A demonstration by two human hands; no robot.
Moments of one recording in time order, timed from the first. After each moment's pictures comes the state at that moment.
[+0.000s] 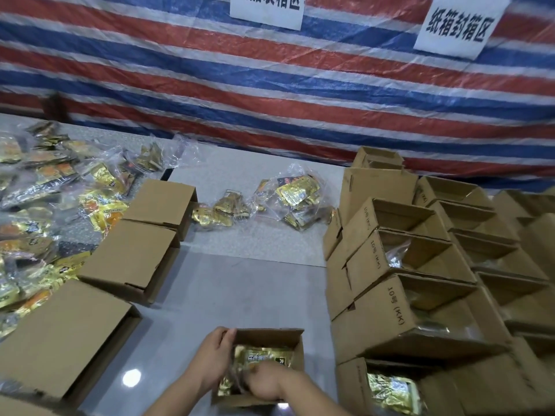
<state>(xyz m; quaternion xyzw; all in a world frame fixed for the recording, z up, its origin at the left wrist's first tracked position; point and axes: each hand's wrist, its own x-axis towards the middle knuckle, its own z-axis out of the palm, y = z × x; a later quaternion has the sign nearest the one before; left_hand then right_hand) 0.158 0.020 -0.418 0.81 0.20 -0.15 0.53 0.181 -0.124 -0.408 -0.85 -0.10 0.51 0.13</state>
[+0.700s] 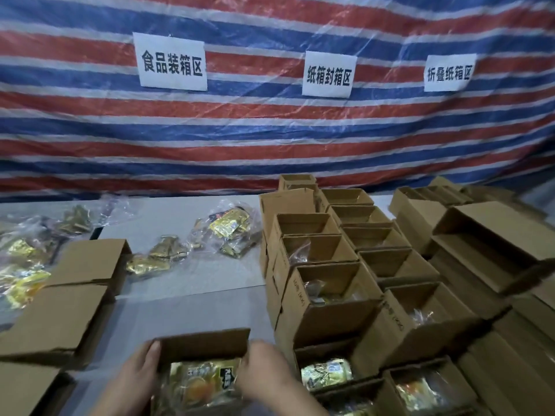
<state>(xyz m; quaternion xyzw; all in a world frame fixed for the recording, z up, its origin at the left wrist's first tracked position) 0.136 0.008 -0.308 0.86 0.19 -0.07 0.48 0.144 -0.214 -0.297 -0.93 0.06 0.24 0.27</state>
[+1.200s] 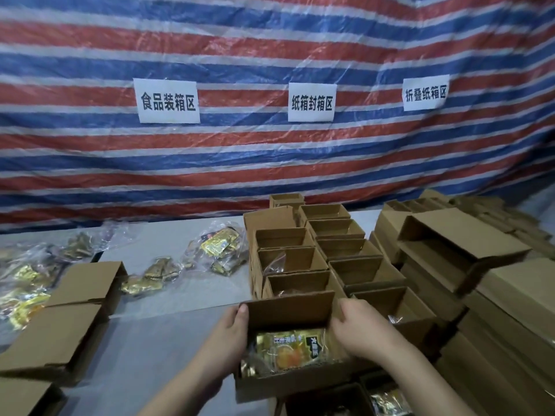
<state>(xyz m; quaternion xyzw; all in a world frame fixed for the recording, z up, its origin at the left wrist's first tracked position) 0.108 -0.178 -0.180 0.79 0.08 -0.11 0.59 0.098 -0.409 -0.152 -0.96 0.07 0.09 0.24</state>
